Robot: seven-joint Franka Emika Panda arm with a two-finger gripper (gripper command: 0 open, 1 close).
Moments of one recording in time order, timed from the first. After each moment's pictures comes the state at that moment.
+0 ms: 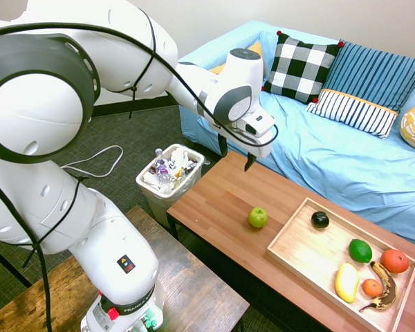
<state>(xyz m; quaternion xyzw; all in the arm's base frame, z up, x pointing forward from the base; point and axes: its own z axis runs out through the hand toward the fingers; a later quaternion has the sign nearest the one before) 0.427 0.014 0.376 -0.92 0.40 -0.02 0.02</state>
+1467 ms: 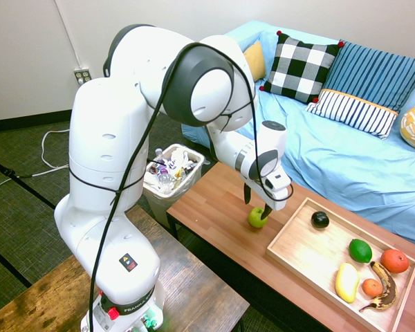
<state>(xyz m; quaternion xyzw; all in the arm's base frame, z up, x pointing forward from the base) 0.487 -0.060 0.166 -0.85 0.52 0.03 -0.05</state>
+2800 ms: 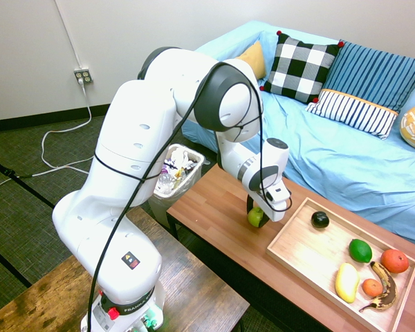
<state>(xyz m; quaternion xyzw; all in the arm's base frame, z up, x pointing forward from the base) 0.506 -0.064 0.102 -0.84 0.54 0.05 -0.05</state>
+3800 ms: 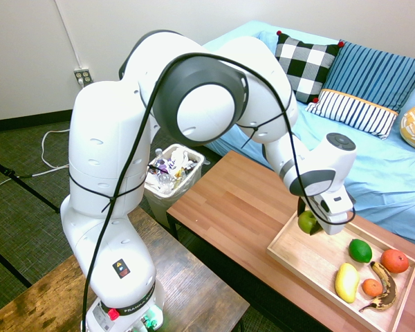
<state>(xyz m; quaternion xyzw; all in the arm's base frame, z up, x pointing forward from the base) 0.490 -0.263 0.222 -0.77 0.64 -0.03 -0.01</state>
